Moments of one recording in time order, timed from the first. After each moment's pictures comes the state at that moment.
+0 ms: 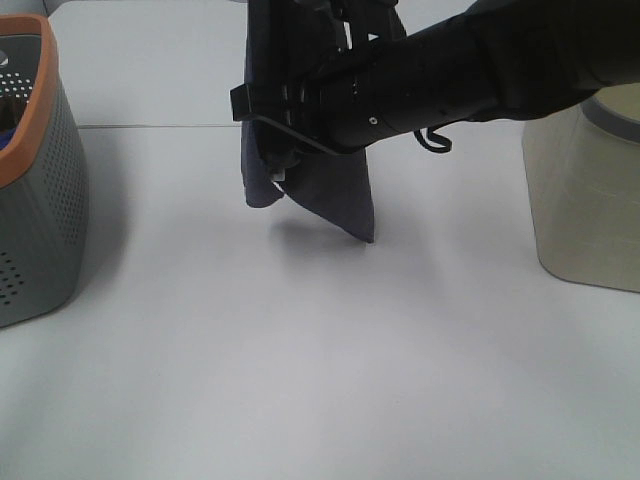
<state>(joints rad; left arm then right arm) -0.47 1.91 -2.35 -0.28 1.07 0.84 0.63 1.72 -1.09 1.27 0.20 -0.98</state>
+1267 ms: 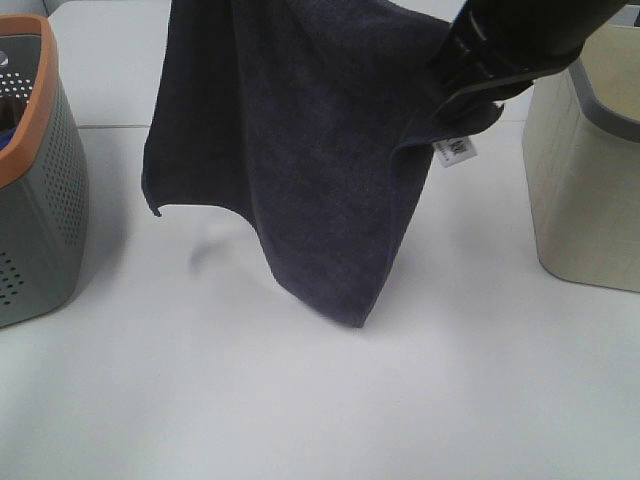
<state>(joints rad) -0.47 1.94 -2.35 -0.06 1.22 0.53 0.63 1.42 -1.28 -0.17 0.90 -0.13</state>
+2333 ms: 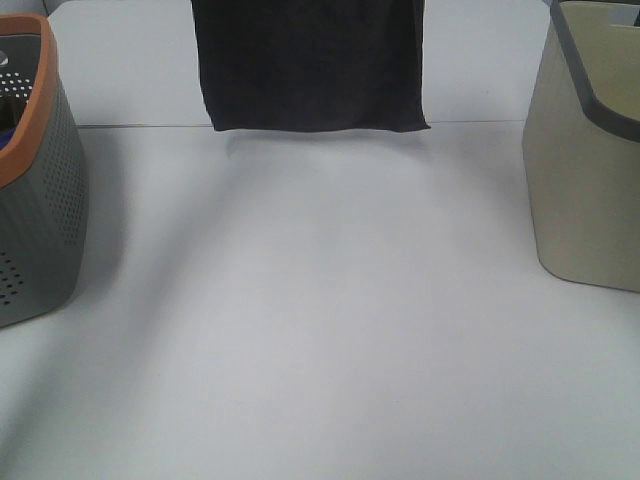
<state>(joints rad) -0.31 2.25 -2.35 0.11 0.43 0.46 0.38 1.96 -1.84 -0.53 0.41 -0.15</state>
